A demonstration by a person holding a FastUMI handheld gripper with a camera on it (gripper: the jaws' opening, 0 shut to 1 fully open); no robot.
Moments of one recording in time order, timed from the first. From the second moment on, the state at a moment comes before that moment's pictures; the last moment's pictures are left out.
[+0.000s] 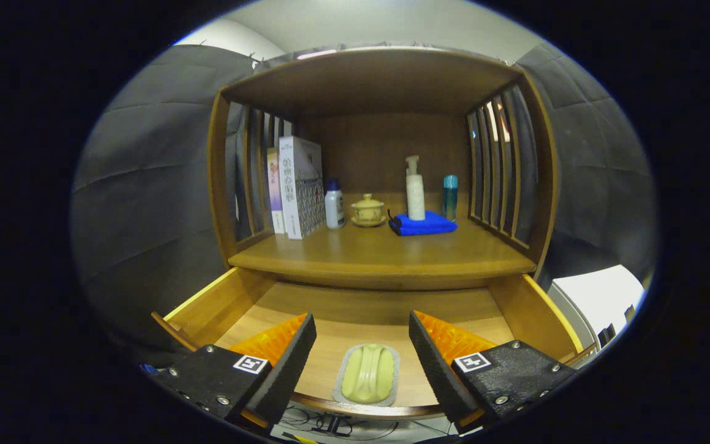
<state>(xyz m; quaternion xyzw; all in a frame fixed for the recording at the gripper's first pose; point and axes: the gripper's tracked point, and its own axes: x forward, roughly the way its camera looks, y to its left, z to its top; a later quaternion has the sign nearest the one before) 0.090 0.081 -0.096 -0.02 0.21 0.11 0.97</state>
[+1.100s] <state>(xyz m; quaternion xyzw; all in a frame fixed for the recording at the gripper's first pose) 0.098 0.074 -0.189 0.01 0.43 0.10 0.90</state>
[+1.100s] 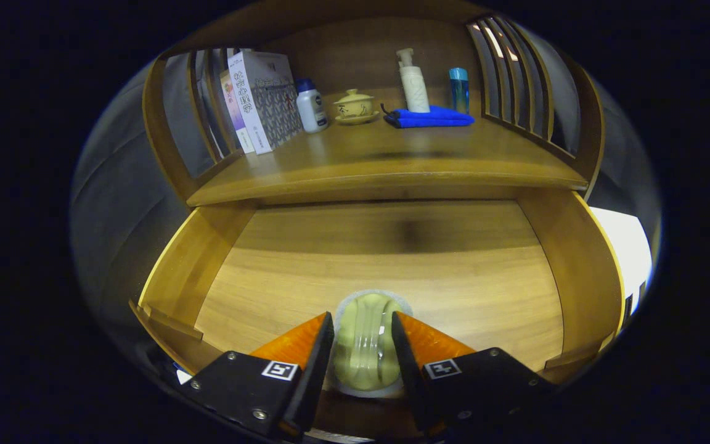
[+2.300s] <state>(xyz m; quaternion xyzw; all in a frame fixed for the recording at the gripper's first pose) 0.122 0.086 -0.112 0.04 0.33 0.12 0.93</state>
